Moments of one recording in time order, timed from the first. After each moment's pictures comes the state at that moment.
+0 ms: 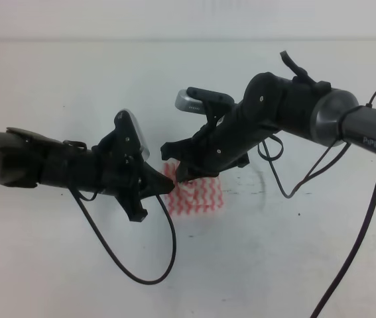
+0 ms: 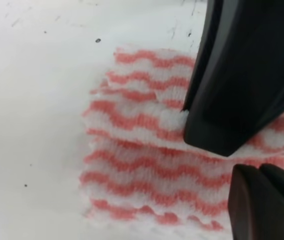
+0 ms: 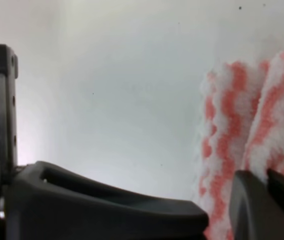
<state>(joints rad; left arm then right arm) -0.24 1.97 -1.10 -1.38 0.78 2.20 0.56 2.12 -1.67 0.56 0.74 0.00</state>
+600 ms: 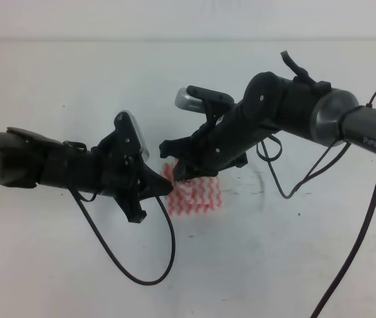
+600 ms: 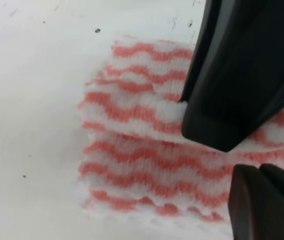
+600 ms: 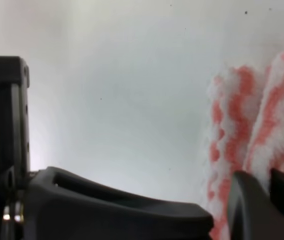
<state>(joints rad) -0.24 1.97 -1.10 -1.36 0.78 2.19 0.56 2.13 -1.67 0.59 0.74 0.00</state>
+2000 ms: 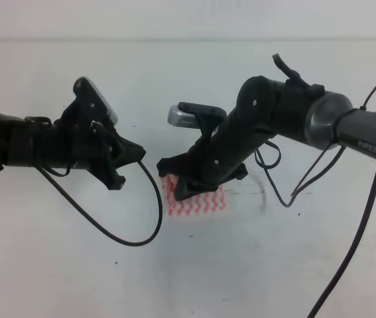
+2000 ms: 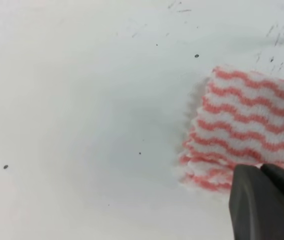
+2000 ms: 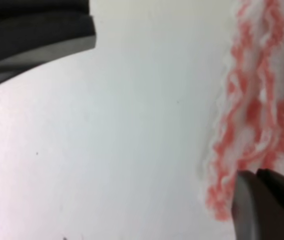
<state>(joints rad) -0.15 1.86 -1.10 -1.38 0.72 2.08 0.58 2.13 -1.67 0.54 0.86 0.00</state>
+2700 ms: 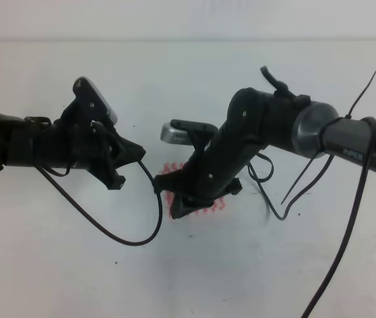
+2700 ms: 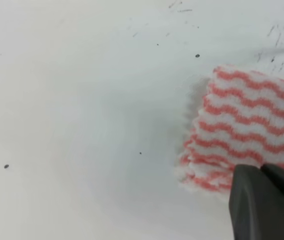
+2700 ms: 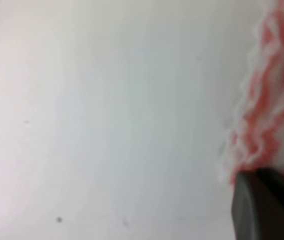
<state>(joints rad) -0.15 1.86 -1.10 -1.38 0.72 2.07 0.60 2.15 -1.67 0.56 0.90 -0.01</state>
